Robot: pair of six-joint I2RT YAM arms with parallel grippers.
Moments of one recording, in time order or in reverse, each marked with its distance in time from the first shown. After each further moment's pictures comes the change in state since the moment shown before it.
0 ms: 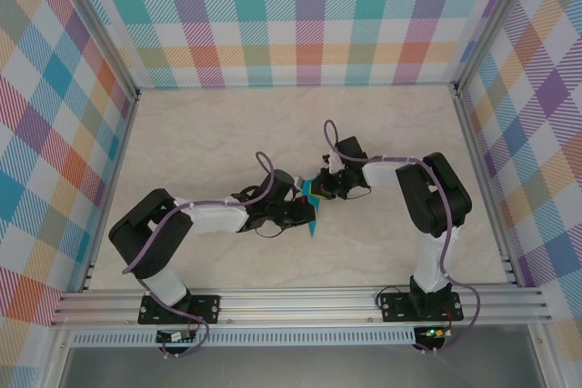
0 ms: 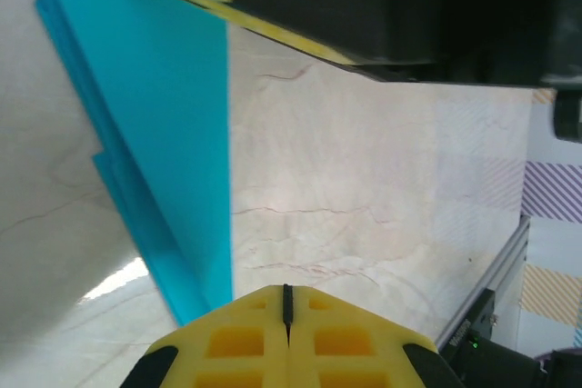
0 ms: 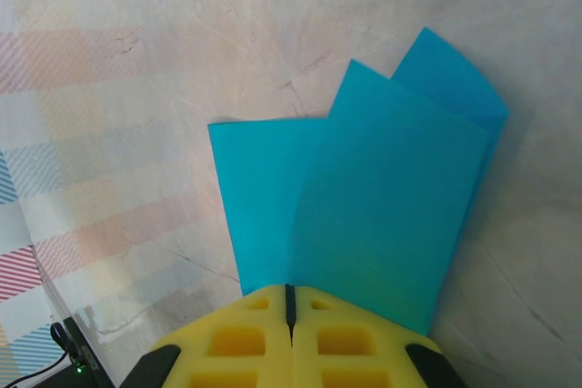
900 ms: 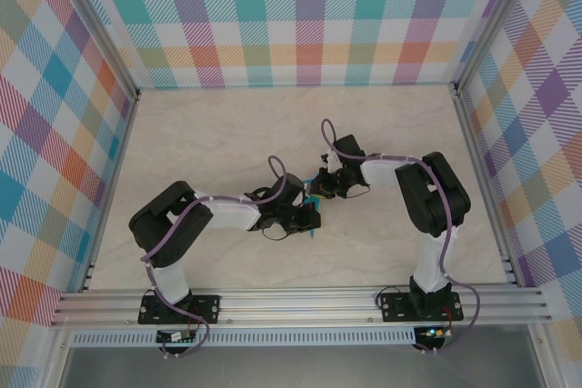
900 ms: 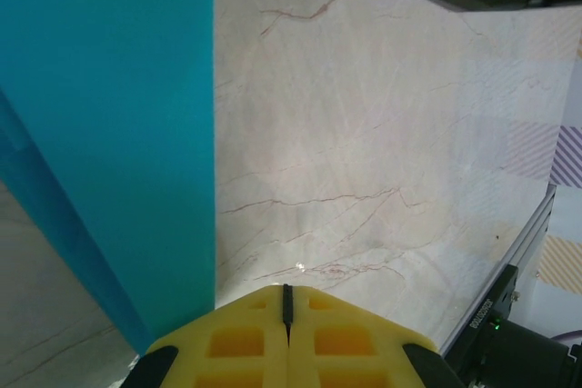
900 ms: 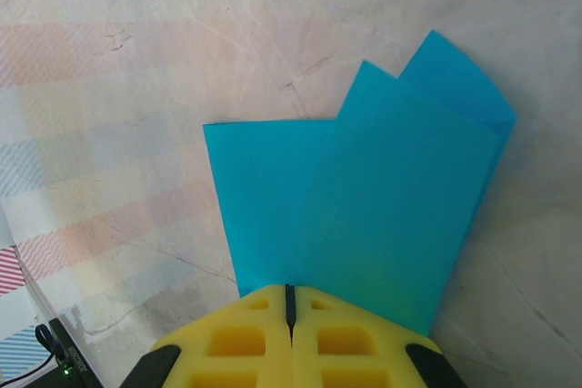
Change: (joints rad) left arm -0.024 0.123 0.042 -0.010 0.028 0.000; right arm 0.007 0.006 0.034 -0.061 0.029 -0.026
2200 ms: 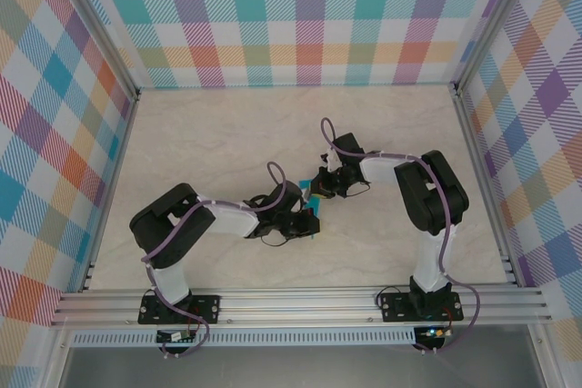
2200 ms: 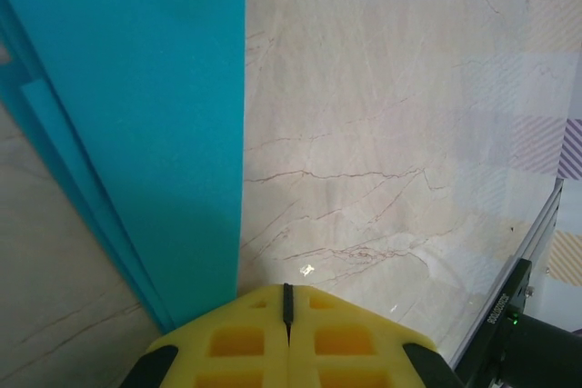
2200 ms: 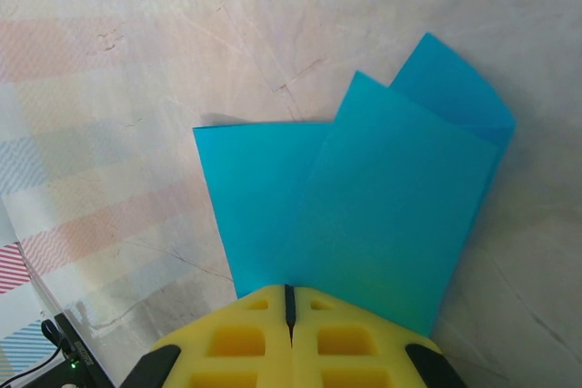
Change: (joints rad) left arm -0.026 0.000 -0.083 0.123 -0.020 -0.016; right arm 0.000 0.021 0.035 -0.050 -0.014 -0.003
